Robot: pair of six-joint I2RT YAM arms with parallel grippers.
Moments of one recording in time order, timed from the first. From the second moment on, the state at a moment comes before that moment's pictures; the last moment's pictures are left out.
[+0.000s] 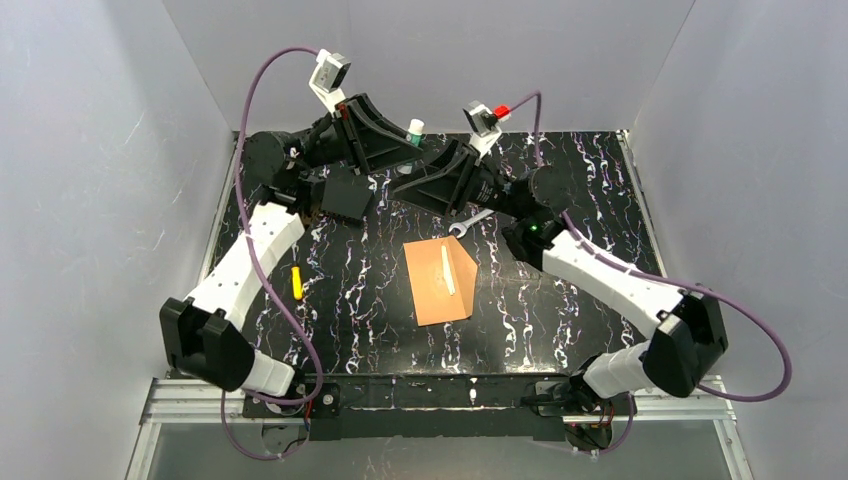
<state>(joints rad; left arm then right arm) -0.37 1.44 1.39 0.93 1.10 -1.34 0.77 1.41 1.15 0.92 -0.72 1.08</state>
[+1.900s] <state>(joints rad) -0.34 1.30 1.32 -0.08 0.62 -0.86 0.84 1.43 1.50 -0.13 -0.15 0.29</state>
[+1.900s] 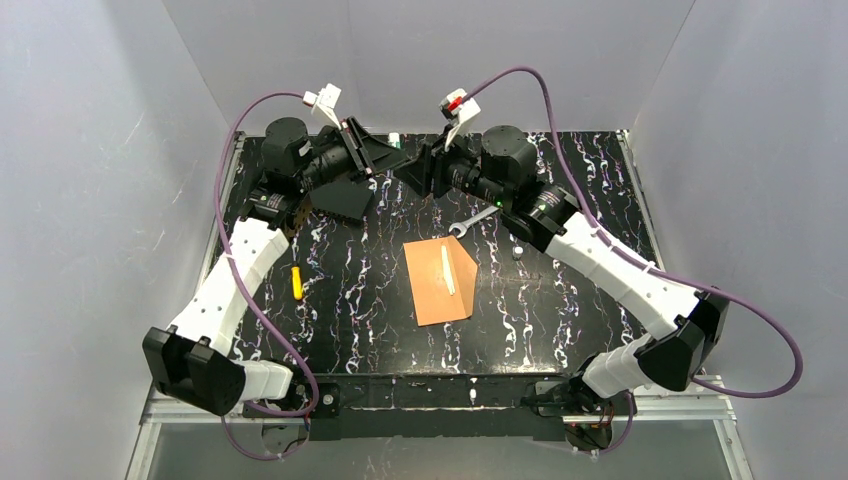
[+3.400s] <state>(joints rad) -0.34 1.22 1.30 0.14 0.99 -0.74 0.72 1.34 1.10 0.69 -0.68 0.87</state>
